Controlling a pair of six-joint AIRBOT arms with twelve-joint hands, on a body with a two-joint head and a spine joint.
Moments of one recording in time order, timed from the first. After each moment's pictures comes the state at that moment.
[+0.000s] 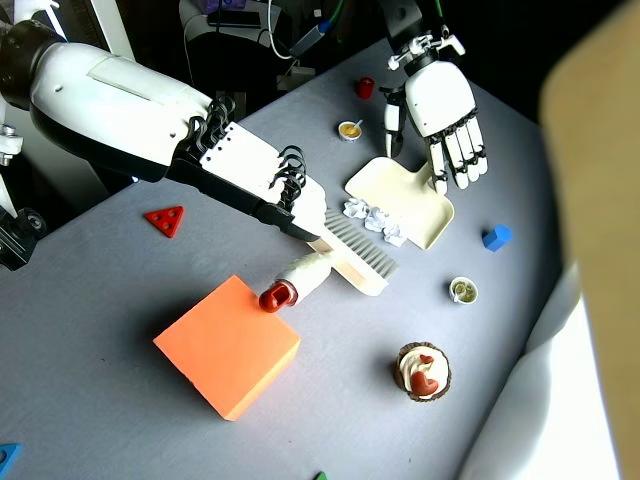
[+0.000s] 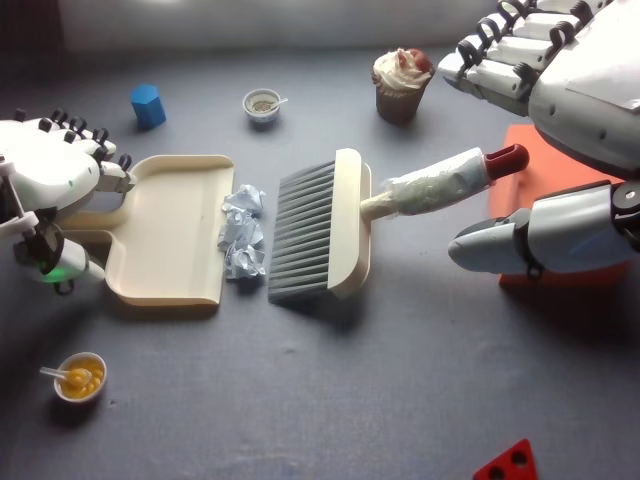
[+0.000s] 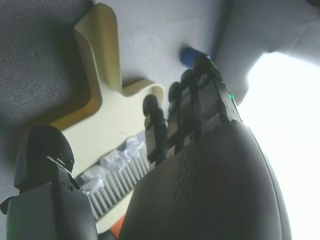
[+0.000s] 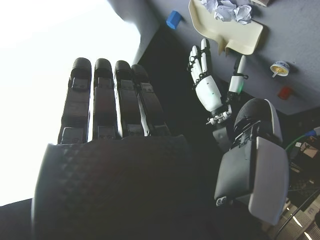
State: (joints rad) left arm 0.58 -0.99 1.18 -1.07 -0.44 2.17; right arm -0.02 -0.39 0.58 -1.96 -0.46 0.51
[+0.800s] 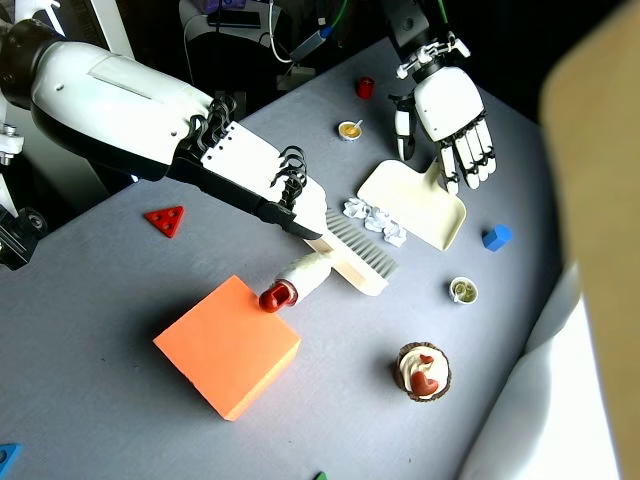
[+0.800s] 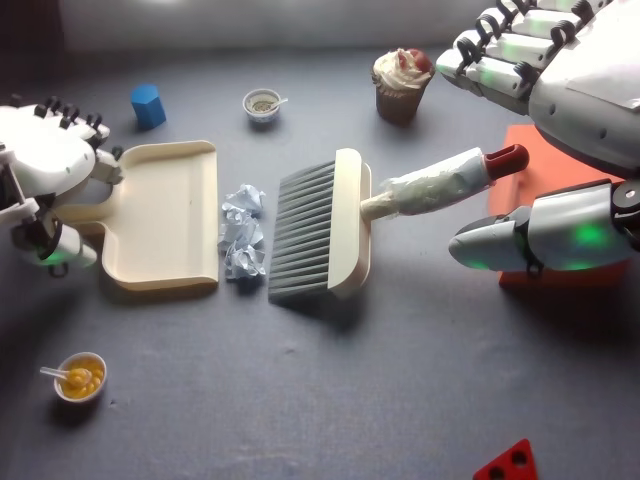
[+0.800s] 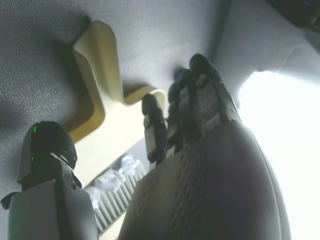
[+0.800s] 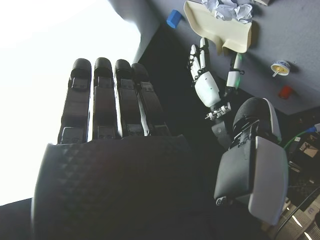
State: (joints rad) left arm 0.57 -1.01 1.22 -1.05 -0.44 2.18; right arm -0.02 -0.39 0.58 -1.96 -0.46 0.51
